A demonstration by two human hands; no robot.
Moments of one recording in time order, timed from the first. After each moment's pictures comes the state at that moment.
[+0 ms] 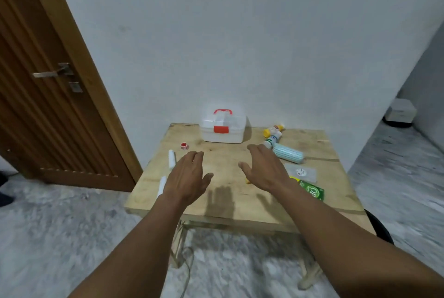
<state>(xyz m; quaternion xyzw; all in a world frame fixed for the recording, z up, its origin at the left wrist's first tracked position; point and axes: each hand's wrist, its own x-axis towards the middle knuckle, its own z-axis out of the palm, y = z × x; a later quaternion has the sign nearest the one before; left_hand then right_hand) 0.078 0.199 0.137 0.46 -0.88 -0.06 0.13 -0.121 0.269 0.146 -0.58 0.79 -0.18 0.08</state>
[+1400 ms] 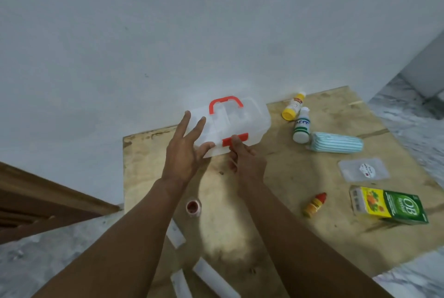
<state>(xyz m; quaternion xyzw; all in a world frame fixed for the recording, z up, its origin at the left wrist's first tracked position) -0.012 -0.163 0.019 0.29 -0.87 -0.31 0.24 -0.101 -0.050 0.003 0.13 0.61 -0.72 0.30</state>
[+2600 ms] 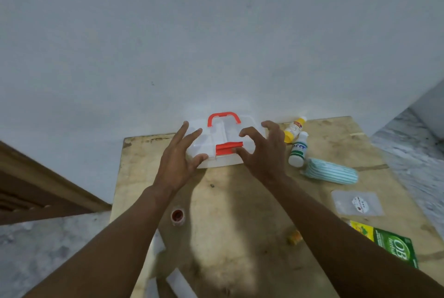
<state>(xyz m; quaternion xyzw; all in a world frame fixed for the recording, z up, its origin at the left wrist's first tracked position) -0.014 -0.161 -0.001 0.28 -0.88 -0.33 0.21 -0.170 -0.010 0.006 -0.36 0.88 -0.29 -0.08</state>
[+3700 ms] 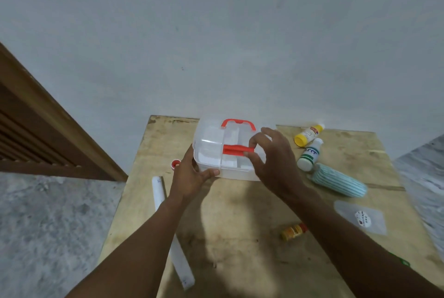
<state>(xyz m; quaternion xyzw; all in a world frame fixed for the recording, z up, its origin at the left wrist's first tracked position) 0.011 -0.080 -0.008 0.45 -0.66 -0.53 0.28 -0.175 0.016 0.060 -0.57 0.77 -0.29 0.03</state>
